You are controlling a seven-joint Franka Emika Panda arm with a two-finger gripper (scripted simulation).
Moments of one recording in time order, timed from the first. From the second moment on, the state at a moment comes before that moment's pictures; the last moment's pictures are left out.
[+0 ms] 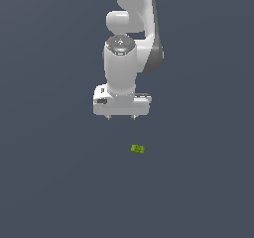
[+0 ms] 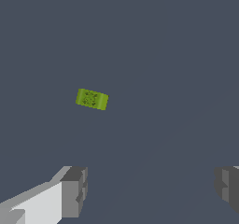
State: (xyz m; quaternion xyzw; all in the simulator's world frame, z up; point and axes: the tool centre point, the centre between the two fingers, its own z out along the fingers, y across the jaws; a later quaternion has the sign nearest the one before) arm 0.002 -0.022 0.185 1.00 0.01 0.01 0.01
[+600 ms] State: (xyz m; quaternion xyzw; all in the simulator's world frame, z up) arm -0.004 0.000 0.178 1.00 0.05 0.00 0.01
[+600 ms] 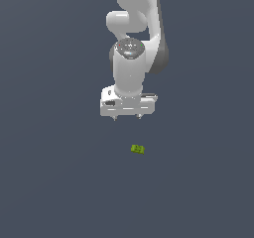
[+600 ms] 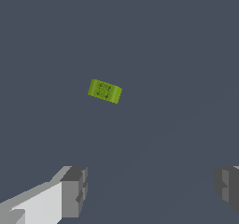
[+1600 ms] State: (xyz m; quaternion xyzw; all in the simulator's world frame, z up) arm 0.009 0.009 0.160 0.99 0.15 -0.01 0.02
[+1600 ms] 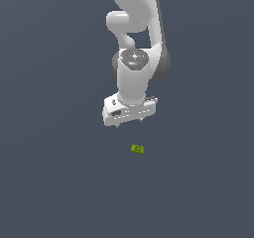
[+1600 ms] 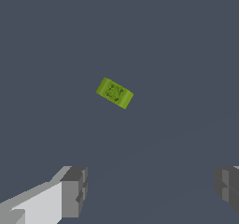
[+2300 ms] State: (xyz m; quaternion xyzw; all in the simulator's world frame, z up) arm 0.032 0.025 0.123 0.94 0.35 -0.01 0.01
